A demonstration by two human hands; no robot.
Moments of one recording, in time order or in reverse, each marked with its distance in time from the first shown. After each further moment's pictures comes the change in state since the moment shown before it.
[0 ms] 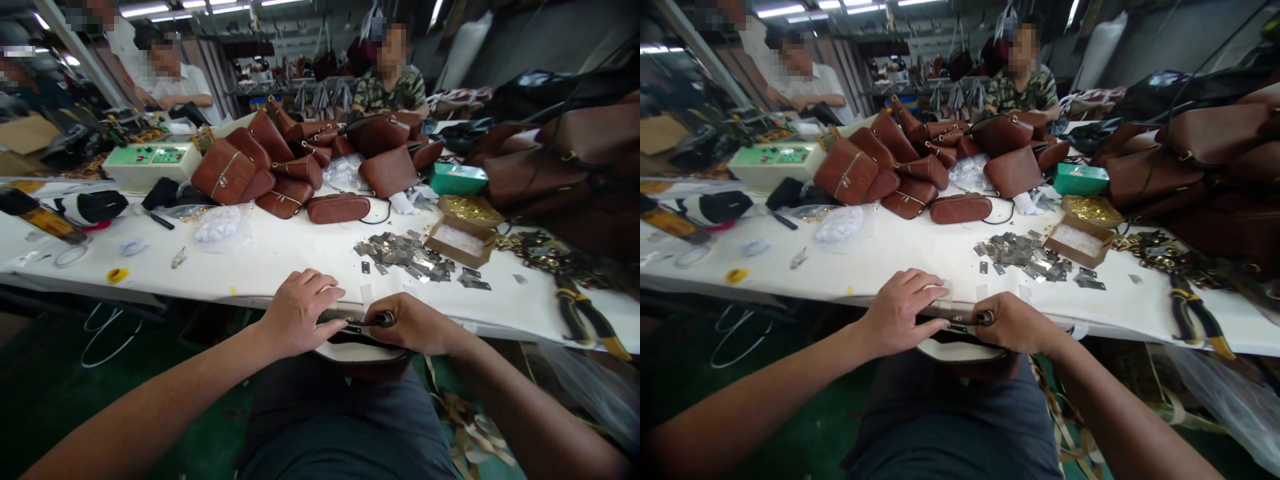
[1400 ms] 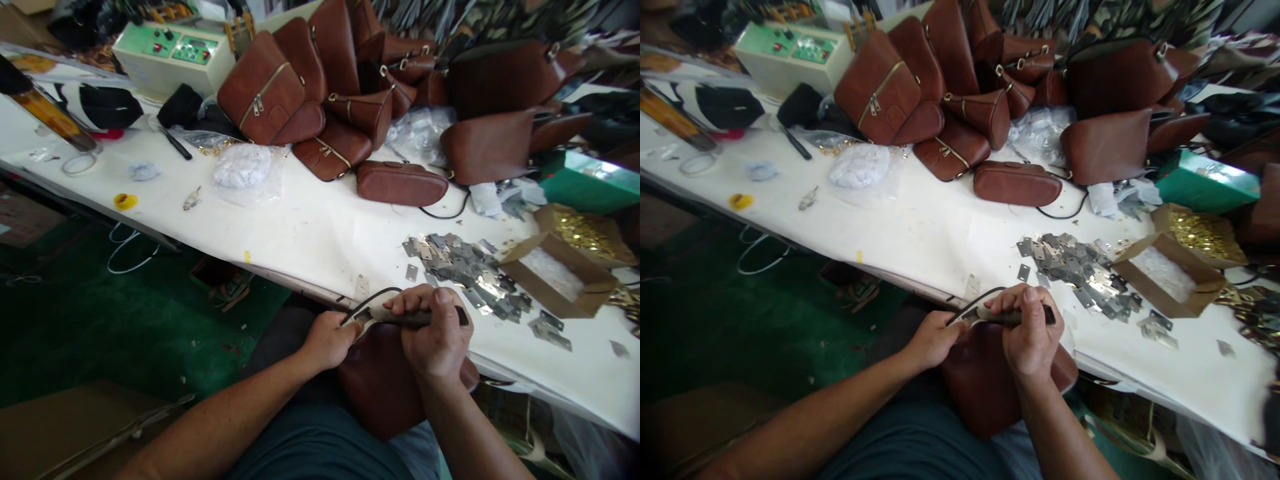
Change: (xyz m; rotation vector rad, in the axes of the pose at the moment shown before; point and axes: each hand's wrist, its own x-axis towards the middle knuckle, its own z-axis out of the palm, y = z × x) left_hand -0.021 -0.009 0.136 -1.103 -0.016 -1.069; right_hand 0.096 0.004 0.054 0.894 0.863 -0.409
